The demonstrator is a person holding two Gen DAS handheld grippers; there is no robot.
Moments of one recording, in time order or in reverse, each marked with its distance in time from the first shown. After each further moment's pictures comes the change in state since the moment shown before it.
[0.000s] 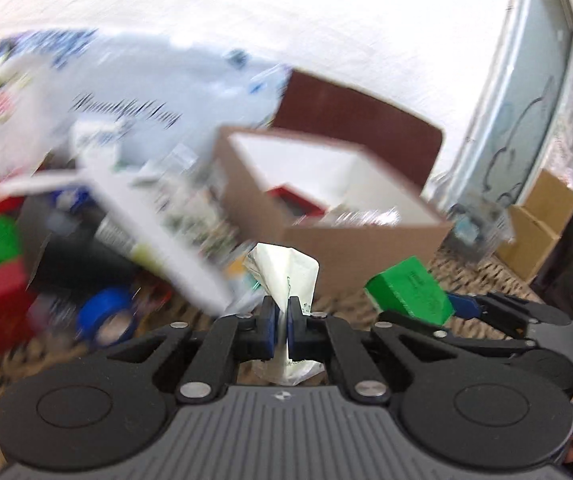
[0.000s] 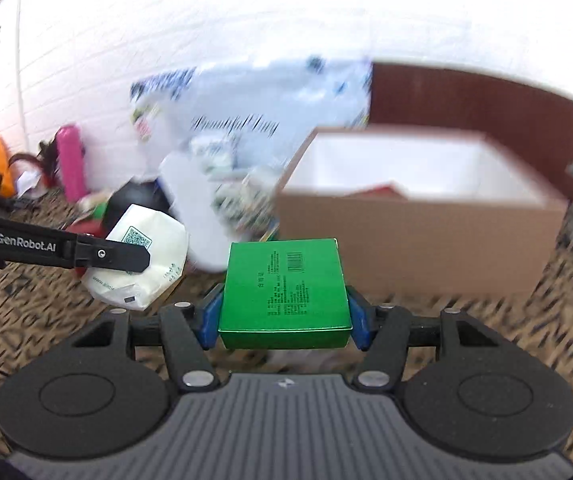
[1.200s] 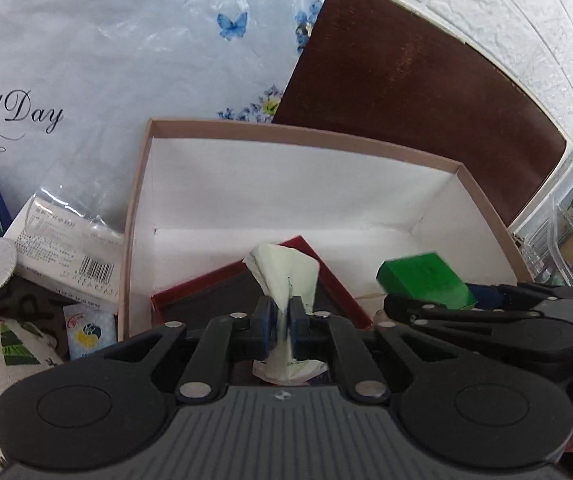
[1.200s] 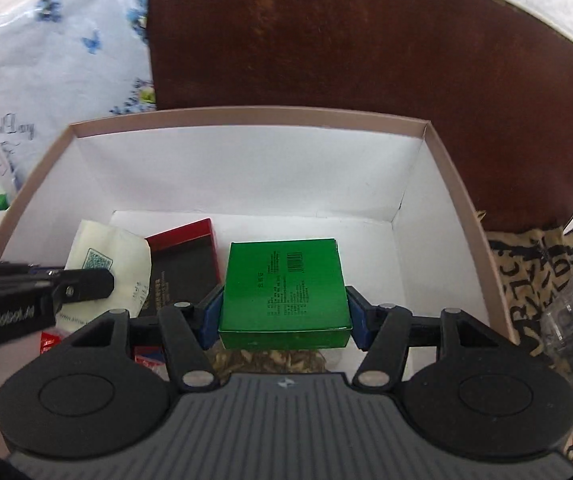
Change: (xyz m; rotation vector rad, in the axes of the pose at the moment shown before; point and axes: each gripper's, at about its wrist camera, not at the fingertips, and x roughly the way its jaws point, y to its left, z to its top) left arm 0.260 -0.009 0.128 -0.132 0.233 0.144; right arm 0.244 -0.176 0.133 0.074 0.412 -0.208
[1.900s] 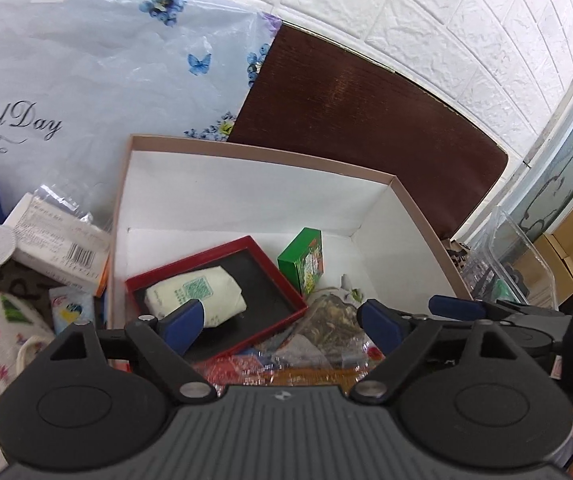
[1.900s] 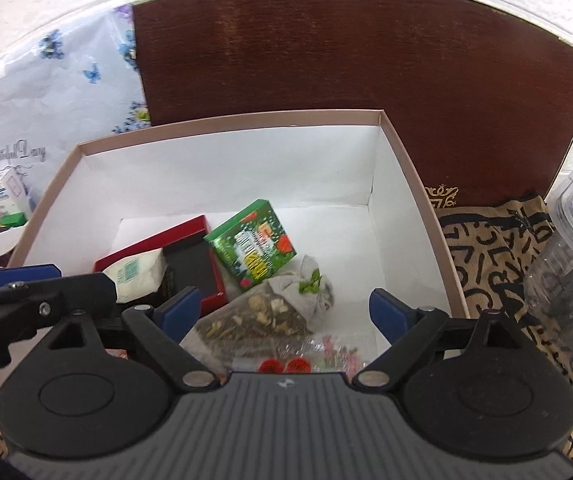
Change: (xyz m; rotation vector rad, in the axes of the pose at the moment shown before) left arm -0.052 -0.014 -0.018 -0.018 -0.045 -0.111; right arm -0.044 -0.020 -0.025 0.083 -0.059 0.030
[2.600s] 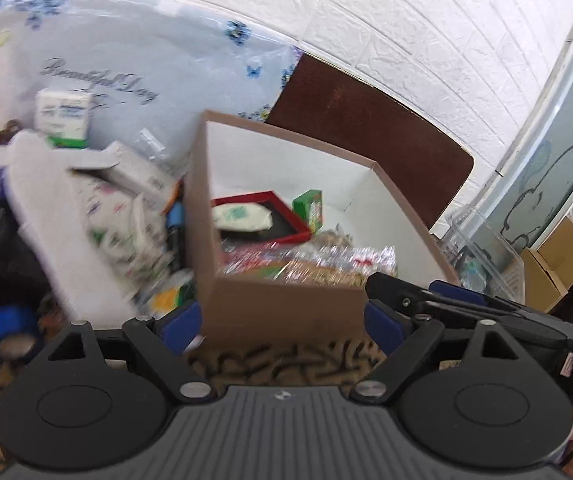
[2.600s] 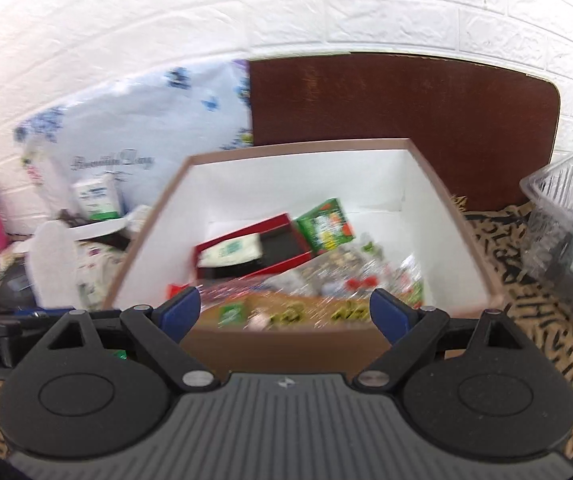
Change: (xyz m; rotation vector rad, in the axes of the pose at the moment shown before) left arm -0.122 0.017 -0.121 -0.036 -0.127 0.004; right arm -0.111 0.046 -0.100 -0.013 -0.225 0.100
